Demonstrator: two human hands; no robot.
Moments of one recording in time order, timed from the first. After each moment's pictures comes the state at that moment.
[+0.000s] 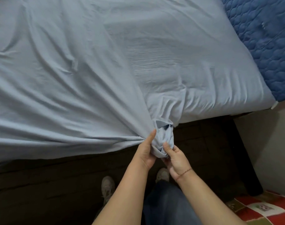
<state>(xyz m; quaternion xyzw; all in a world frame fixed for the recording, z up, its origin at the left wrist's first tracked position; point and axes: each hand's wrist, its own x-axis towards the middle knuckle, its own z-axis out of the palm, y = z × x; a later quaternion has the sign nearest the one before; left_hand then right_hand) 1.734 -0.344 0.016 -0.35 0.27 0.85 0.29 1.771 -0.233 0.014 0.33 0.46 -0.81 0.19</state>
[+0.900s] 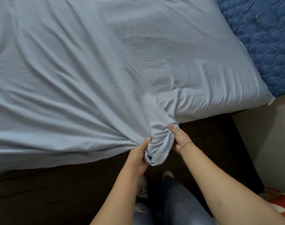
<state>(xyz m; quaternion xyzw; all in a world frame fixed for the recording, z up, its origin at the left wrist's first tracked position) 1.728 -0.327 -0.002 -0.35 0.29 0.83 0.31 1.680 -0.166 -0.028 0.38 0.44 -0.79 0.19</state>
